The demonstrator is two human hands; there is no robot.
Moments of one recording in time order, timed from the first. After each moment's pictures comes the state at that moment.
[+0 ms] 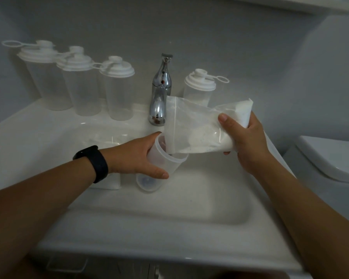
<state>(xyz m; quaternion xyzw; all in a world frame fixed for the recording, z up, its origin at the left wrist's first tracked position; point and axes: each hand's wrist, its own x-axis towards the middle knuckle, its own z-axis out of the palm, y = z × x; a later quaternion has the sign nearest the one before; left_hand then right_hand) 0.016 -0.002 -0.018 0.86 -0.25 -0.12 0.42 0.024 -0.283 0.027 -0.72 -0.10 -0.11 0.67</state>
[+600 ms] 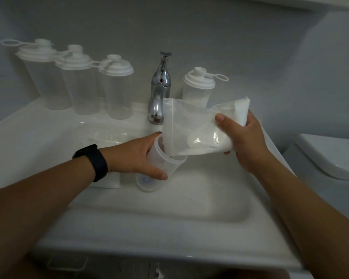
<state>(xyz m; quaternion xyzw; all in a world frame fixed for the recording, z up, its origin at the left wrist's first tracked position) 0.015 -0.002 -0.018 0.86 -0.25 -0.13 0.42 0.019 -0.281 0.029 -0.73 -0.10 -0.10 0.67</state>
